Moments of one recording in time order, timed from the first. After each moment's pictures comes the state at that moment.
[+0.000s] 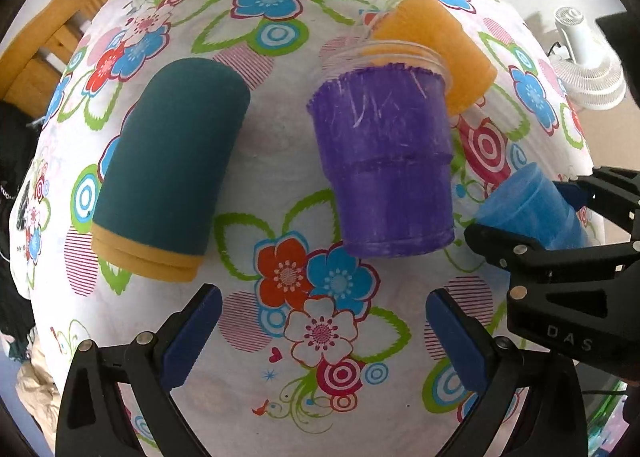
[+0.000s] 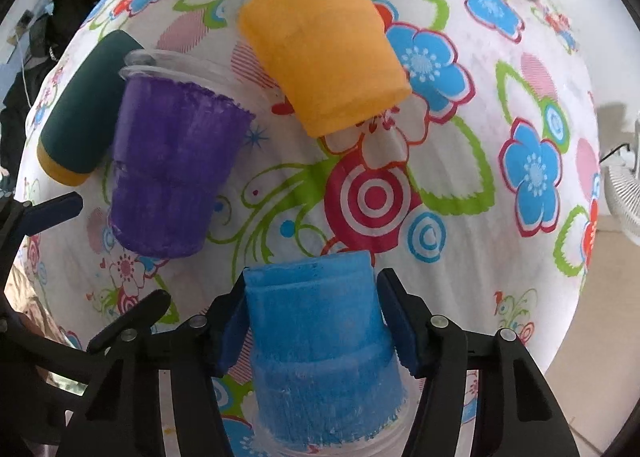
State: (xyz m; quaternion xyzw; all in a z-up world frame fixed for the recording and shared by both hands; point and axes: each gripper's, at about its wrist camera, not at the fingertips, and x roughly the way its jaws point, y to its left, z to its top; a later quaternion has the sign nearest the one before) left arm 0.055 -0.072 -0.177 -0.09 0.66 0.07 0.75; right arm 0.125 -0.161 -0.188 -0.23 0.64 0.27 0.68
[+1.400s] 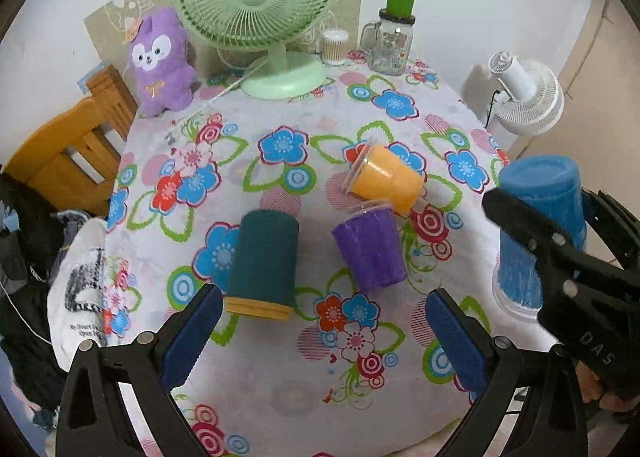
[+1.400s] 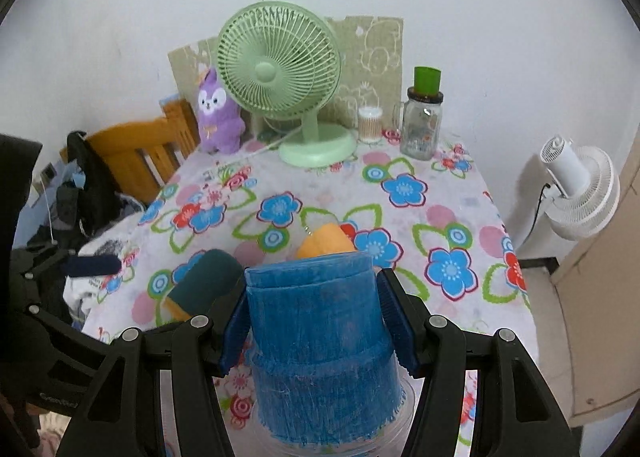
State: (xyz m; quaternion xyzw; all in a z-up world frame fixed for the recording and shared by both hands) left arm 0.016 -0.052 -0.050 -0.03 0.53 0.03 0.85; right arm 0.045 -0.201 -0.039 -0.03 0.37 0.25 0.90
